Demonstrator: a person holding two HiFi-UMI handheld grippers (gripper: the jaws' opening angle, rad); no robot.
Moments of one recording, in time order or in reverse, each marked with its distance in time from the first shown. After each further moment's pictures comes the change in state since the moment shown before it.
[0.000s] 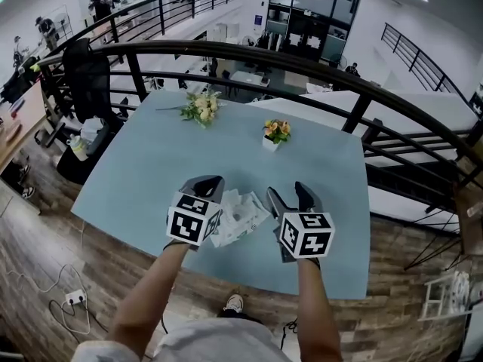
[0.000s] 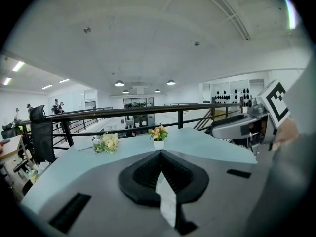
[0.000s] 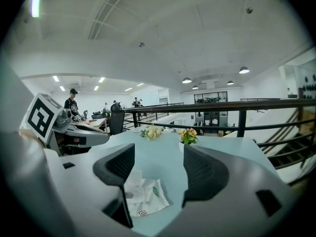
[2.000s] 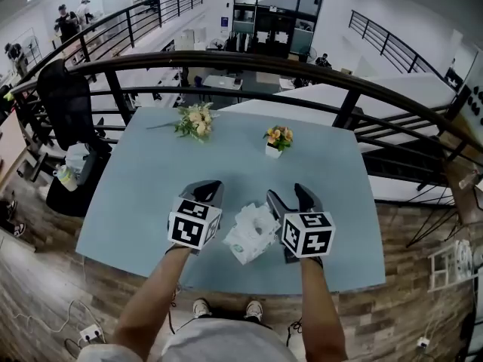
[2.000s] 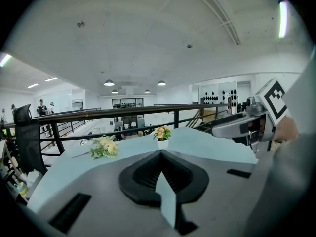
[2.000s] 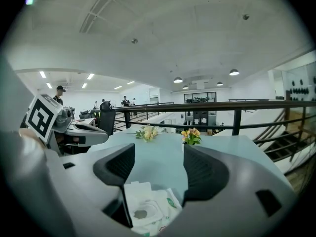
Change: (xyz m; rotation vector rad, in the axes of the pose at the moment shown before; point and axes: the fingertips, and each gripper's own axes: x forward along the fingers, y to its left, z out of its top) left arm 0.017 0.073 -0.004 0.052 -0.008 -0.137; right arm 0.049 0.041 0.006 0.029 0.013 -0.130
